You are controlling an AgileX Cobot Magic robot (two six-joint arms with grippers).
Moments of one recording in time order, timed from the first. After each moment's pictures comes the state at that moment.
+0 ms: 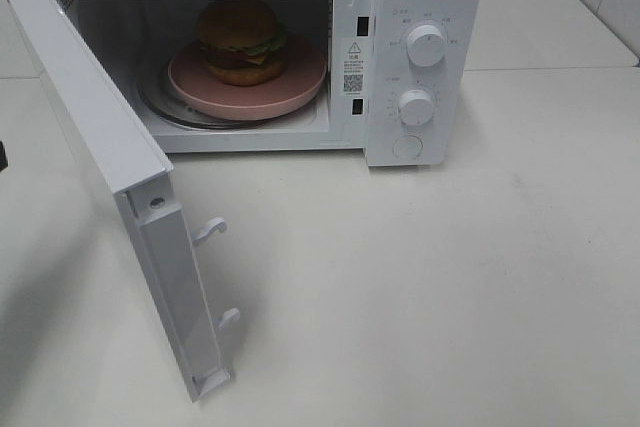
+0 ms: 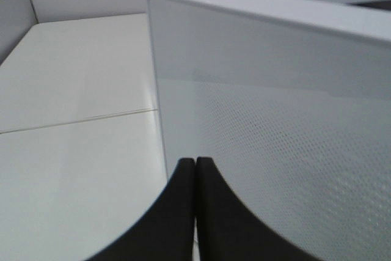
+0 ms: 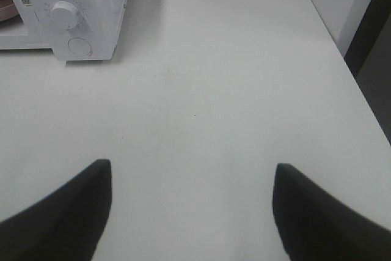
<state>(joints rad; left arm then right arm) -0.07 1.36 -0.27 0.21 -0.81 -0.06 0.13 0.00 -0.51 -0.18 1.02 0.18</state>
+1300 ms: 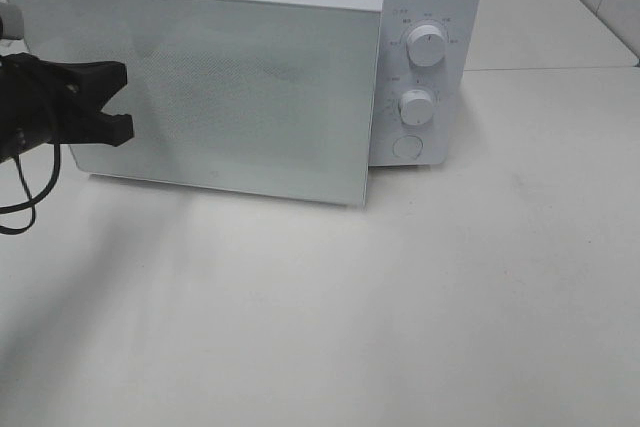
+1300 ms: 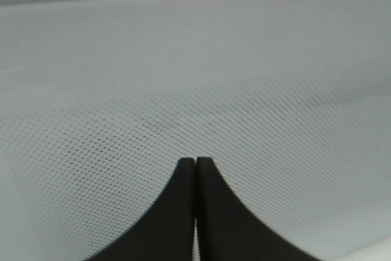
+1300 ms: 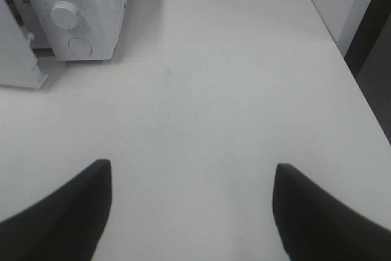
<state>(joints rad) -0.21 1.74 -0.56 0.40 -0.94 -0.18 0.13 0.00 -0.51 -0.18 1.02 0.18</state>
